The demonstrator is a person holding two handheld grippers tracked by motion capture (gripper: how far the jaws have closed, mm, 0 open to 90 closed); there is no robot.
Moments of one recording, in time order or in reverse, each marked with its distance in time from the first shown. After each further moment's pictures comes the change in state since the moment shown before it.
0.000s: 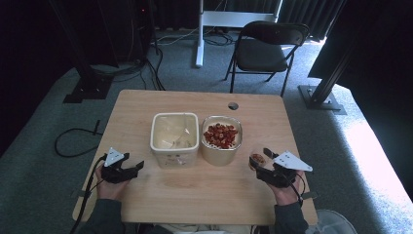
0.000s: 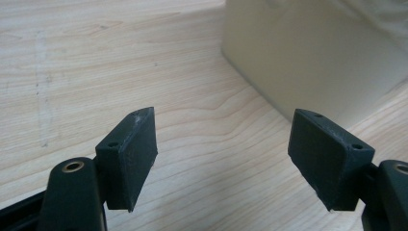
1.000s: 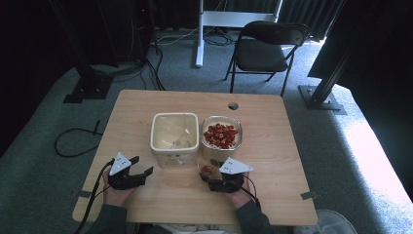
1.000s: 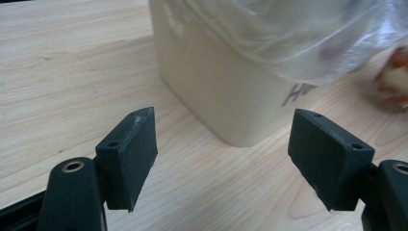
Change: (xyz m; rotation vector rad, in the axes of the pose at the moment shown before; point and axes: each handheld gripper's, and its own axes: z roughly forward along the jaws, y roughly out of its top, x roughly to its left) left arm -0.037 0.005 -0.013 -0.067 -0.094 0.058; right arm 0.097 -0.021 0.093 0.053 0.331 -0.100
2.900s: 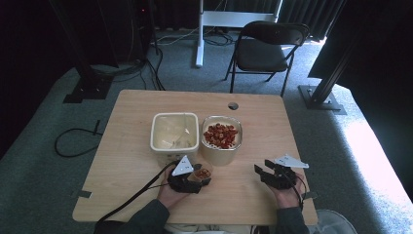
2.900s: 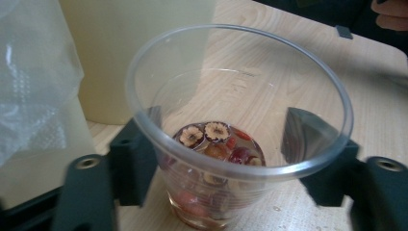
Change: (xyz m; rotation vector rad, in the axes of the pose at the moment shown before) left arm -0.133 0.037 0.100 0.024 -0.399 0.179; right arm -0.084 -0.034 -0.110 0.155 -0.337 0.286
